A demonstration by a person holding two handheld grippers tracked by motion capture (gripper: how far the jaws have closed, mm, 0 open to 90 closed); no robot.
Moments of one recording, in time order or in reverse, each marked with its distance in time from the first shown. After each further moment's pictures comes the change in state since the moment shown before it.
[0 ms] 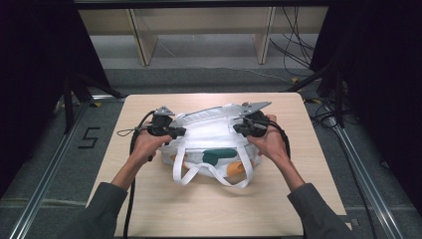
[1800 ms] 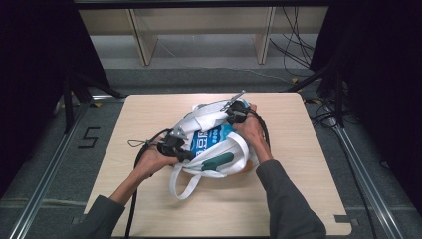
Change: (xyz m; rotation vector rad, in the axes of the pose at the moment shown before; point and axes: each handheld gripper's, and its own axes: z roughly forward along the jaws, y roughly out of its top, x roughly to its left) left arm -0.039 -0.018 0.007 0.199 -0.124 0.218; right arm -0.037 0.023 0.089 0.213 -0.075 0.037
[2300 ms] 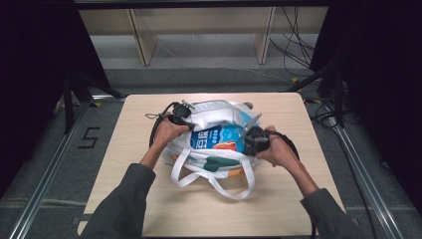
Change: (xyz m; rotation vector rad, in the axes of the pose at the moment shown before) left arm 0.078 0.043 0.048 0.067 0.218 -0.240; right arm 0.038 -0.076 -0.076 0.172 0.217 -0.216
